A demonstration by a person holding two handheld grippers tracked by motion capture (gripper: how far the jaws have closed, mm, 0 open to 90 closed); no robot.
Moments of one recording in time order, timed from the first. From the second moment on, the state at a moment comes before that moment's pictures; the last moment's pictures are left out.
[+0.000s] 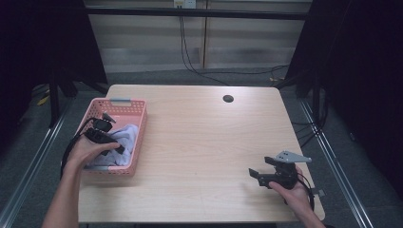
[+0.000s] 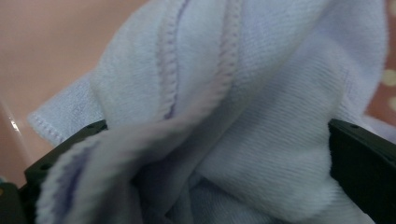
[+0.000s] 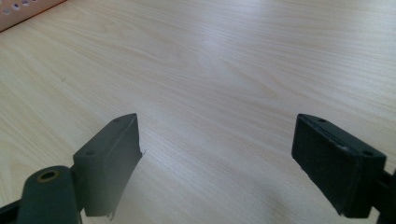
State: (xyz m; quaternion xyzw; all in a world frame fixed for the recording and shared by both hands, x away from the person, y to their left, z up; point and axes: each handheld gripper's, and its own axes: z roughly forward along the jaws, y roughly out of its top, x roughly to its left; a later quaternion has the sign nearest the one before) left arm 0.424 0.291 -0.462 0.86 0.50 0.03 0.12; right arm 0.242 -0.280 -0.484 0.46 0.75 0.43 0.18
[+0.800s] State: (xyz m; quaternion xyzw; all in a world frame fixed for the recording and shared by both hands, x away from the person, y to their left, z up) left arm 0.419 0.306 -0.449 0.84 0.52 0.06 0.15; right arm 0.242 -0.281 -0.484 0.47 0.75 0.43 0.17
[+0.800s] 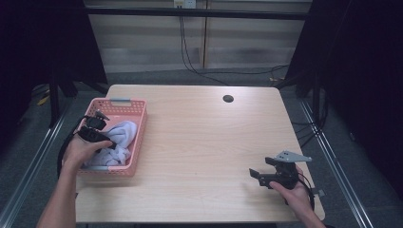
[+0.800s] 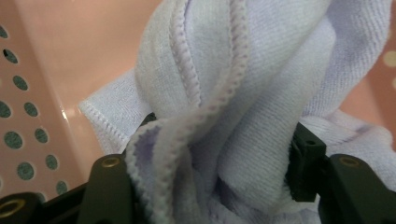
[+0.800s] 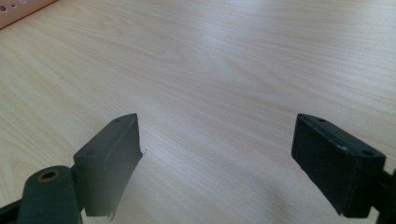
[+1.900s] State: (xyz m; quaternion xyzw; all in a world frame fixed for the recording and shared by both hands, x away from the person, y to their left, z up) left arm 0.399 0.340 -0.391 0.78 0.52 0.03 0.33; right arm 0.241 -0.283 -0.481 0.48 0.75 0.43 0.17
